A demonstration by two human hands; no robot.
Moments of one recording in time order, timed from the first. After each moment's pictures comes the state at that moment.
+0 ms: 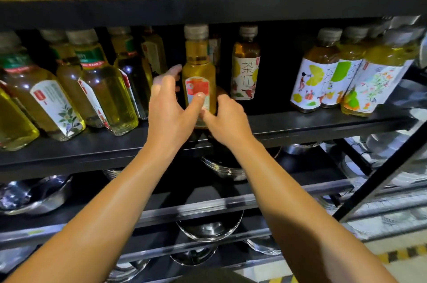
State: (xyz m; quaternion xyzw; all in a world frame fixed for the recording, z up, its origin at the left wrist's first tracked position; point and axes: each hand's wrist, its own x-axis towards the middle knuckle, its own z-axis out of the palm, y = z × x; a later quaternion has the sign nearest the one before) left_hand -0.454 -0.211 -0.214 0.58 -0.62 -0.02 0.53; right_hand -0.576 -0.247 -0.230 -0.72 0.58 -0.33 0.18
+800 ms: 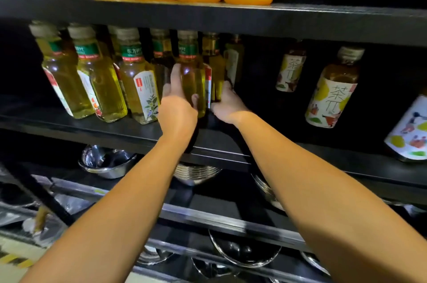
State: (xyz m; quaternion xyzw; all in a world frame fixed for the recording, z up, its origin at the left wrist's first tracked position) left_hand -0.336 -0.229 -0.231 0.75 -0.42 0.10 0.50; right_hand -0.427 -0.321 -0.223 -0.79 0.45 -0.23 0.35
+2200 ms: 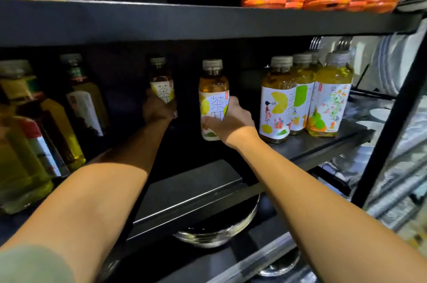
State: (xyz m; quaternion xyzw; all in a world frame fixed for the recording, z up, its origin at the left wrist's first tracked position) left_hand -0.484 -0.487 -0.229 0.64 -0.57 -0.15 0.49; right_hand -0.647 -0.351 -0.223 -0.60 0.66 -0.43 0.14
